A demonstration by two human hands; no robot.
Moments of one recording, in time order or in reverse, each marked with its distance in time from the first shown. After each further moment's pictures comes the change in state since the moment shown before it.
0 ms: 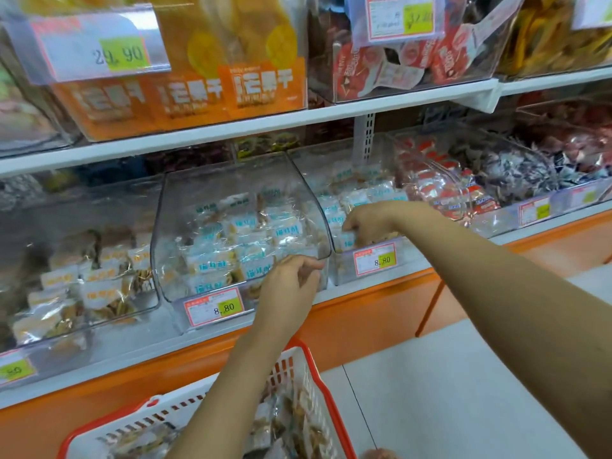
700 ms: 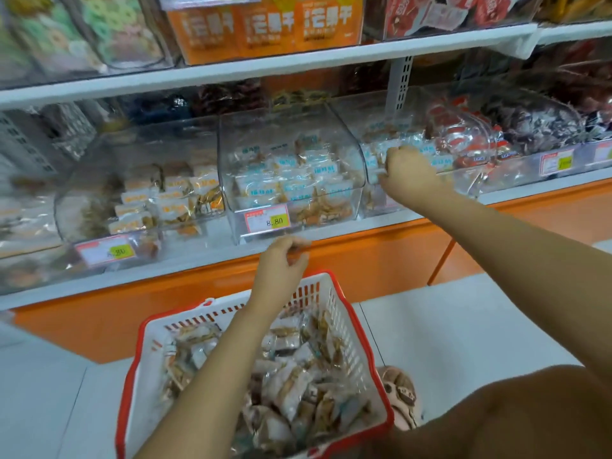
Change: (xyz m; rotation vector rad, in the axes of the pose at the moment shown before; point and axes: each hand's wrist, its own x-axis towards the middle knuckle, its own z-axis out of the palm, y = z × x) left_hand -0.099 -0.055 -0.041 -0.112 0.005 -0.122; right_hand -0.053 -0.047 0.050 0.018 0.707 0.199
